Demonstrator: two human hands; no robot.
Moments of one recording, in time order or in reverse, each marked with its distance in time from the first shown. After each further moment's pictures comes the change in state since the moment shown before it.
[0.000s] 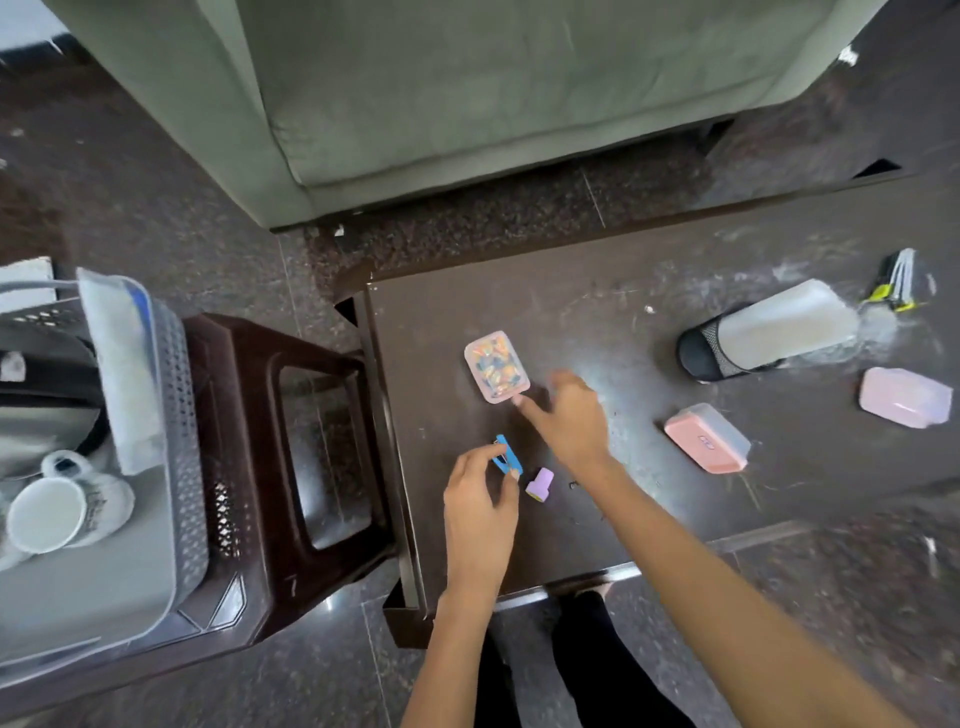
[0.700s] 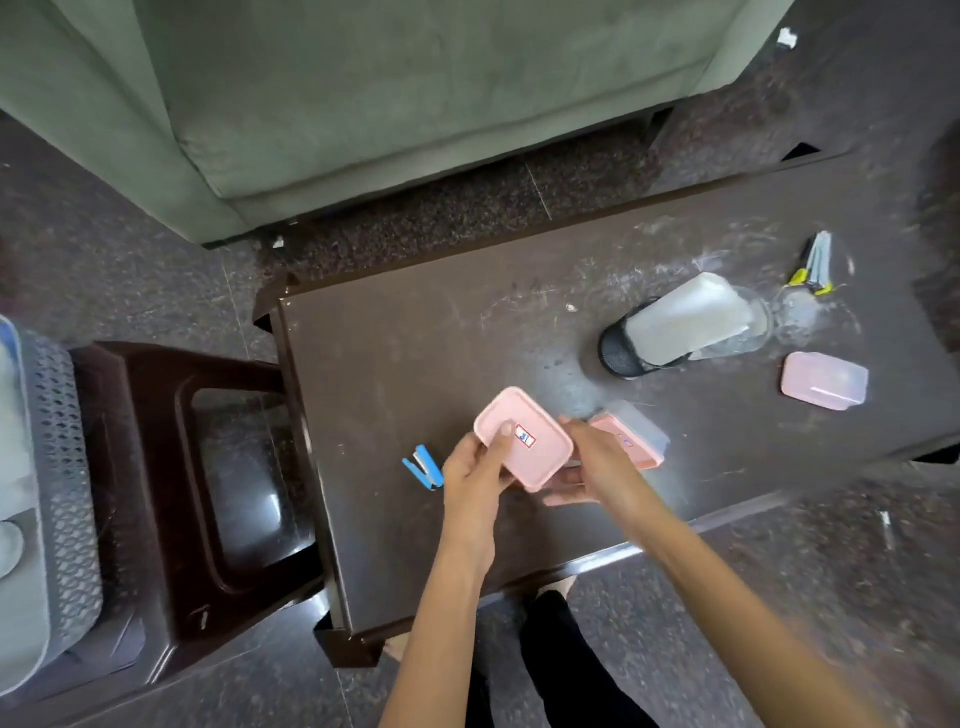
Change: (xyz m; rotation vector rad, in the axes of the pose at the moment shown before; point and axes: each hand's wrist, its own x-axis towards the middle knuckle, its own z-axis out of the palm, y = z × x) left_hand 0.004 0.061 0.084 -0.724 -0.164 -0.431; right_hand -0.046 0.073 -0.109 0.823 -0.394 0.348
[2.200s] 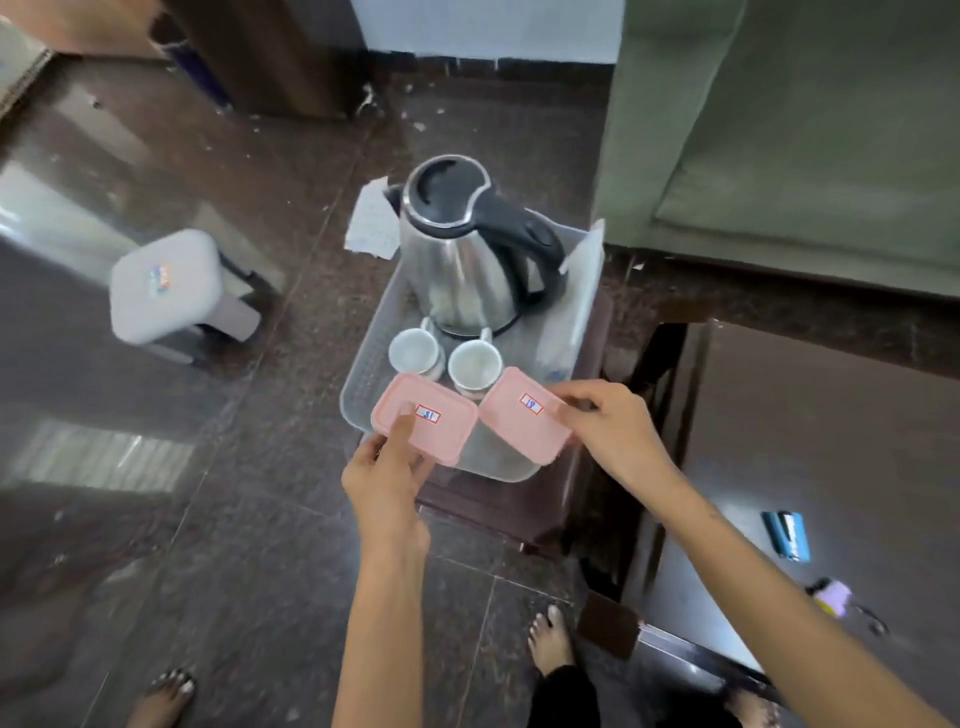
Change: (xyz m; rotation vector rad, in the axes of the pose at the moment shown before) left_hand -0.156 0.127 -0.407 -0.532 0.875 0.325; right_hand -0.064 -0.017 0.410 -0.699 -0.397 -0.672
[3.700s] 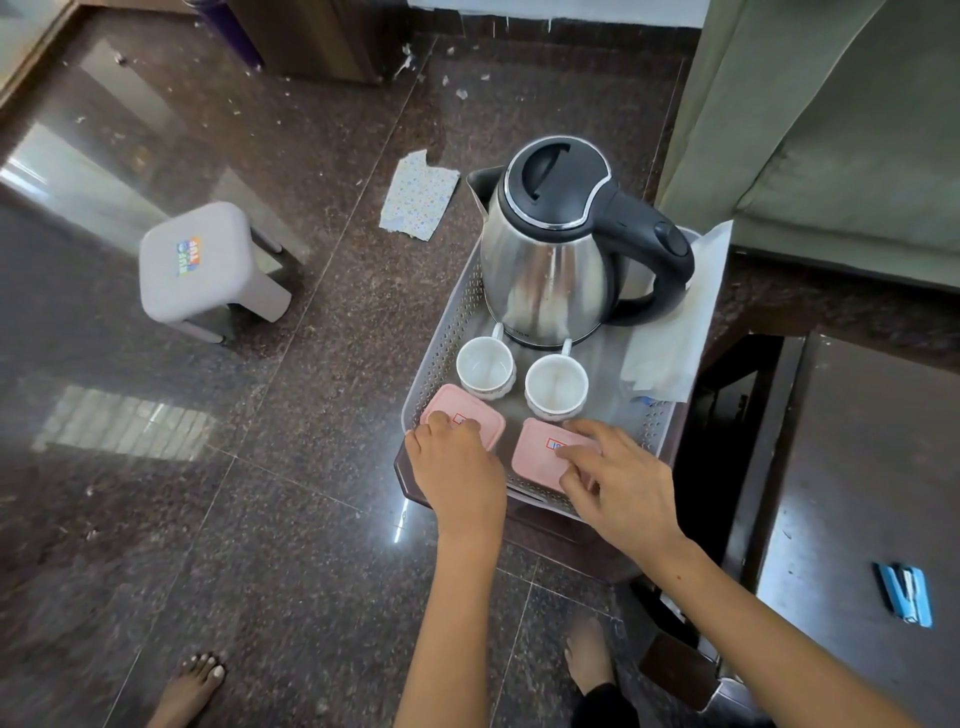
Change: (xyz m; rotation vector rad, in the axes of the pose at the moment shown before) left_hand 0.096 -0.021 0.005 1.595 0.005 0.605; right_hand 0.021 0.040 0.089 -0.703 0.064 -0.422
